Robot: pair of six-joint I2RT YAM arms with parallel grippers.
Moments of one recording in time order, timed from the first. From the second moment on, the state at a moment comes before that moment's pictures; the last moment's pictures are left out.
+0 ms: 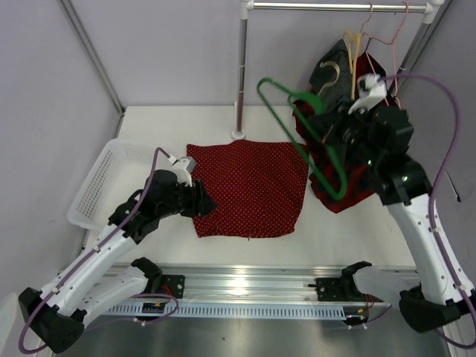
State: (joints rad) left arm -0.58 0.83 0.78 -0.56 0.16 -0.49; right arm 0.36 1.17 1.62 -0.53 -0.09 0.33
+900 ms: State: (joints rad) left arm -0.70 0.70 0.63 -0.70 -0.01 -0.70; right arm 0.88 1.26 0.44 0.51 -0.35 0.87
